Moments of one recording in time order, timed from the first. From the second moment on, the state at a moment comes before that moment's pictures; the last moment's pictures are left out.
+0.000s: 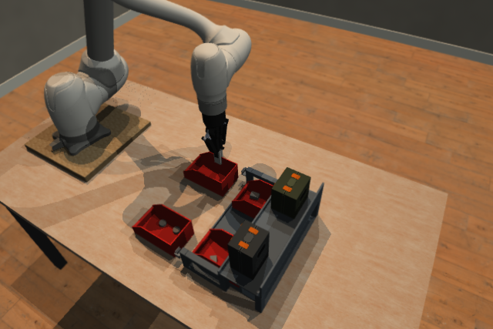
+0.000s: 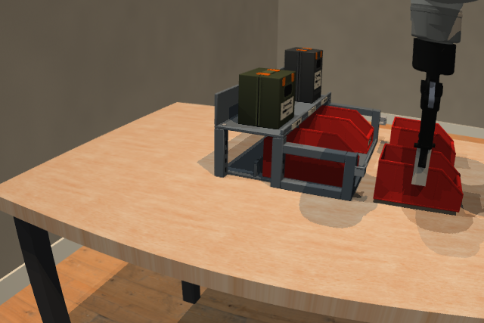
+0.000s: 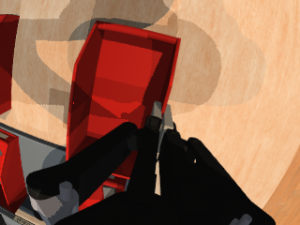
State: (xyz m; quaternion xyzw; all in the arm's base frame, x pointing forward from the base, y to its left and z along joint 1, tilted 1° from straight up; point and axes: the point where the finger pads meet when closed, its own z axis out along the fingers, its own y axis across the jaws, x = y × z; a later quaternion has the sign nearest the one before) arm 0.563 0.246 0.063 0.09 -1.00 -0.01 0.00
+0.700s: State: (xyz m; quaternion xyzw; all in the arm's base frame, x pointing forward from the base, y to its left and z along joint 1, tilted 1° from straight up) arm 0.563 0.246 0.060 0.09 -1.00 -0.01 0.00
